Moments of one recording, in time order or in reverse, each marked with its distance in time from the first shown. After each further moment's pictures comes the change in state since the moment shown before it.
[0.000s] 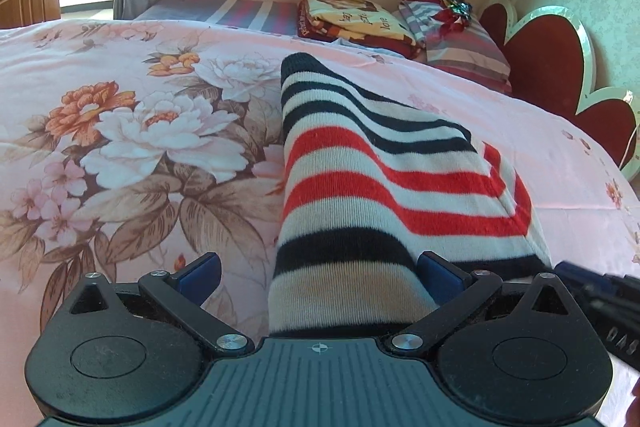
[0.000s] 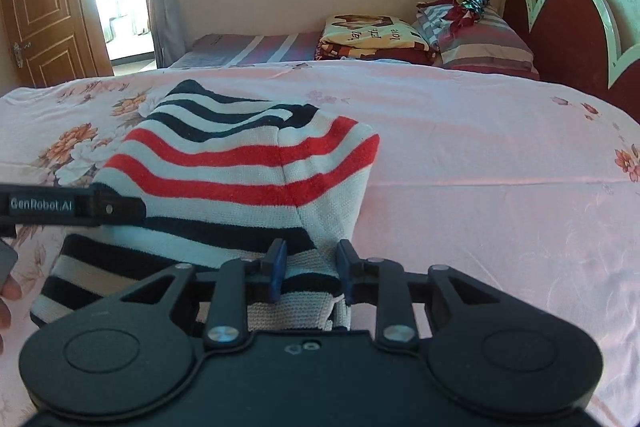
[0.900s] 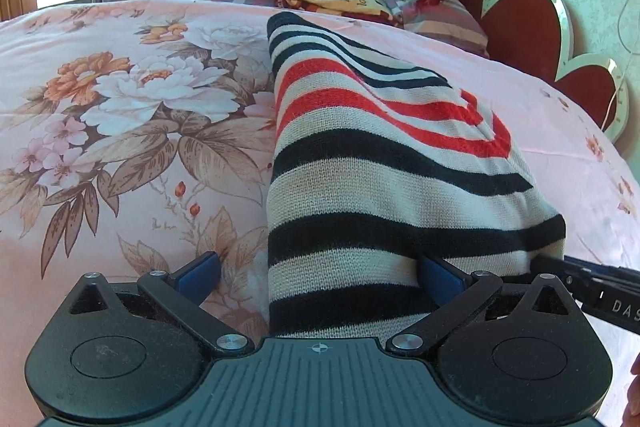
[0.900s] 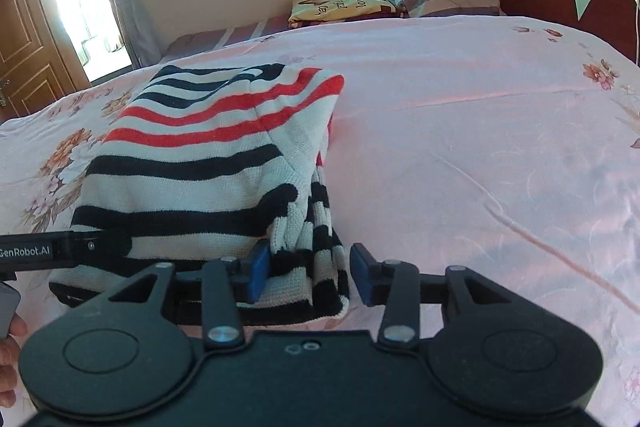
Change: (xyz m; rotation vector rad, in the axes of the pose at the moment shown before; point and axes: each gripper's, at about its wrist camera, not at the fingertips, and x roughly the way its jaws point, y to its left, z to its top) left arm -0.013 0.004 -0.038 0.062 0.051 -0.043; right arm -0.017 -0.011 -0.045 0.140 0.066 -0.014
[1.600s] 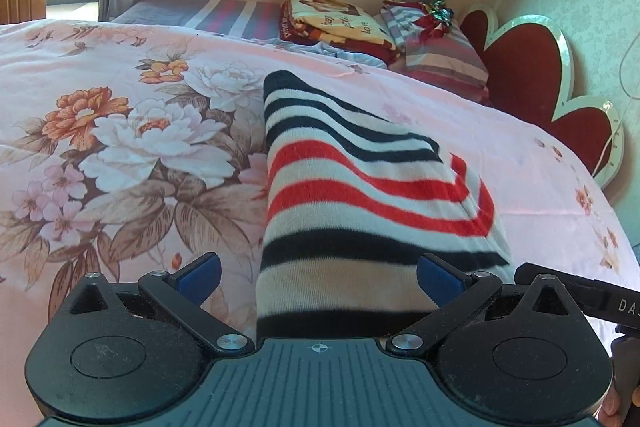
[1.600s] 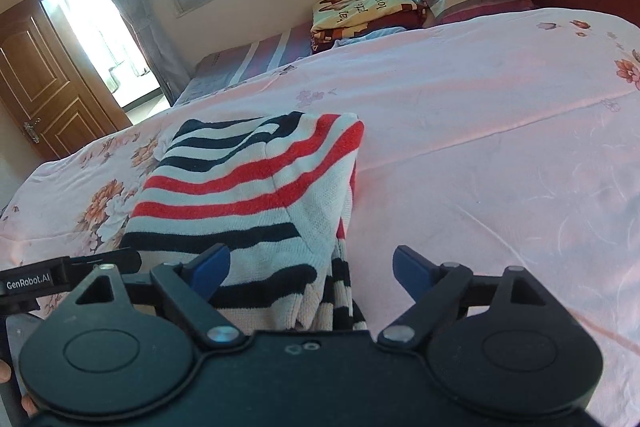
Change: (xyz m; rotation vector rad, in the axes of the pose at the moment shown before) left arm -0.008 0.002 0.048 -0.083 -0.046 -0.023; right arm 0.012 -0.024 0.058 0.093 0.016 0.167
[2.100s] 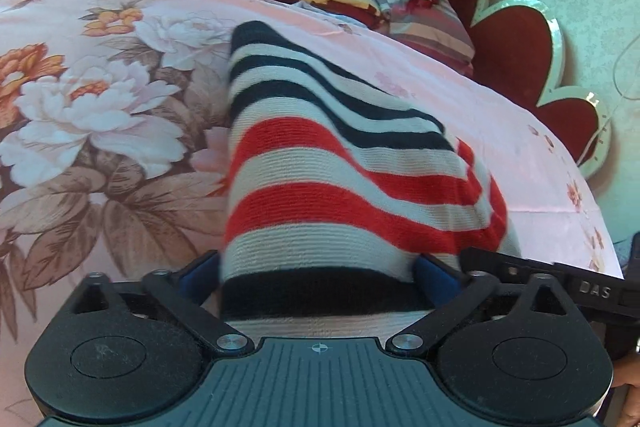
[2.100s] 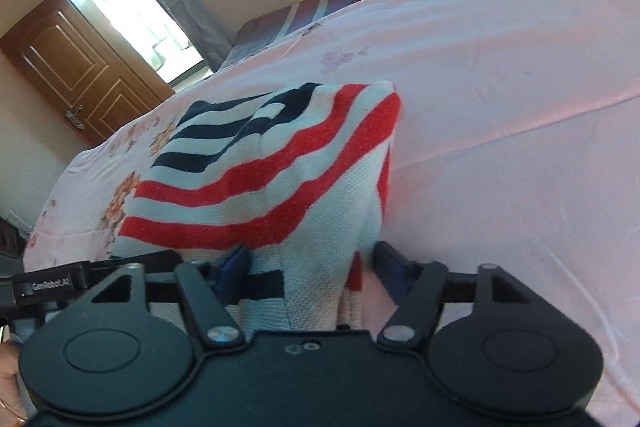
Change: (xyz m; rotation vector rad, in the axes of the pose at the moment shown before) left arm 0.067 -0.002 0.014 -0.028 0.125 -0.121; right arm 0.073 -0.026 0.020 0.050 0.130 0.206
